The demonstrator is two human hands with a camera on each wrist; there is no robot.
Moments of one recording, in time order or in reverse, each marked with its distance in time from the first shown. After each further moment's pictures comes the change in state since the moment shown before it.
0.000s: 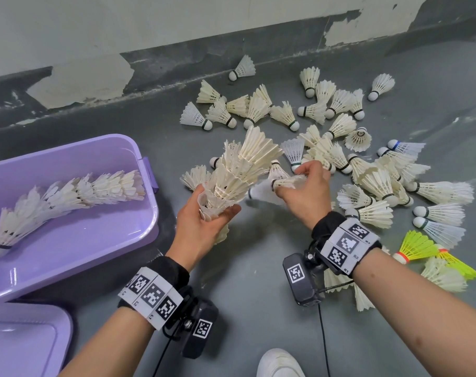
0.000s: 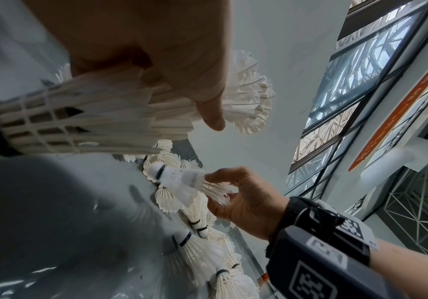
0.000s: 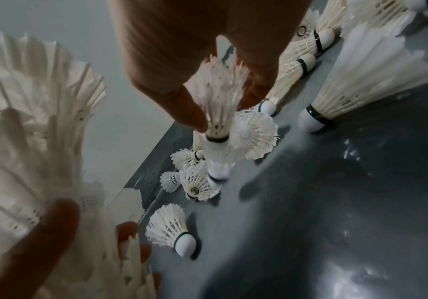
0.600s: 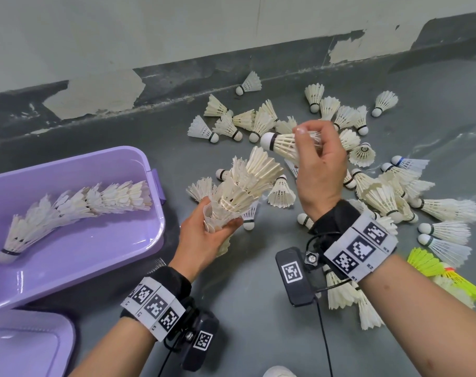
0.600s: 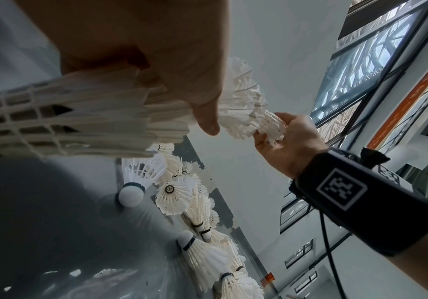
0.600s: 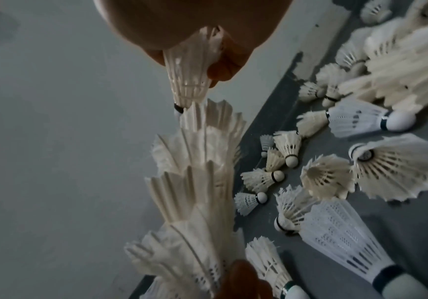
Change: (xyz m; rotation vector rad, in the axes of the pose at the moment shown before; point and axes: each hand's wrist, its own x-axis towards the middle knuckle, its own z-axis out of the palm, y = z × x) left_hand 0.002 0.003 -0.006 0.048 -0.015 -0.061; right_hand 0.002 -0.082 -0.014 0.415 0.242 -0.348
